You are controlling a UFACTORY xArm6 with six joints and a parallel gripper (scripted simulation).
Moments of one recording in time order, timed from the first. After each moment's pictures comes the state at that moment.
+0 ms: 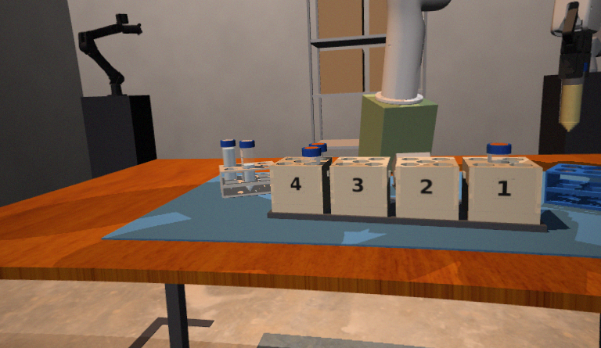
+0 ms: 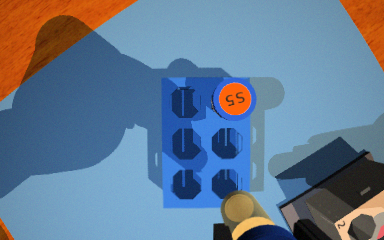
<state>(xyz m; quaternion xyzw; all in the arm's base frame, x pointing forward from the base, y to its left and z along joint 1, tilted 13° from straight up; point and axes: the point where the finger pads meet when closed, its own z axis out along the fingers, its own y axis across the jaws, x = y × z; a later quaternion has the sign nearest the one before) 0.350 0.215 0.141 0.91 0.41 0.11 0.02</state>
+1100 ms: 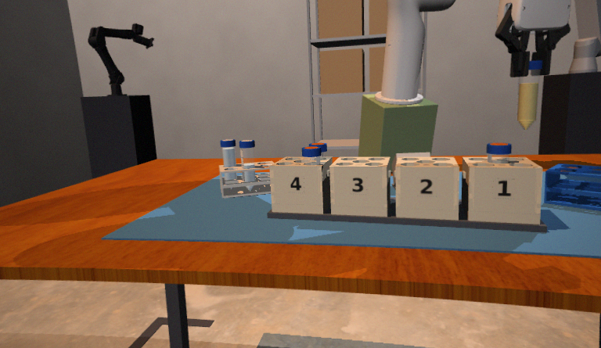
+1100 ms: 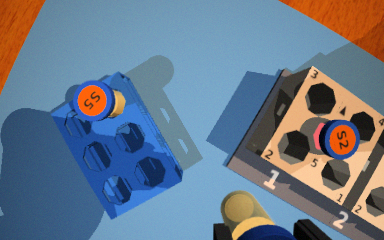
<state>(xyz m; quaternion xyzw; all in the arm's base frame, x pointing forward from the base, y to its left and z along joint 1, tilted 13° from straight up) 0.363 0.138 0.147 0.98 0.16 0.11 -0.01</state>
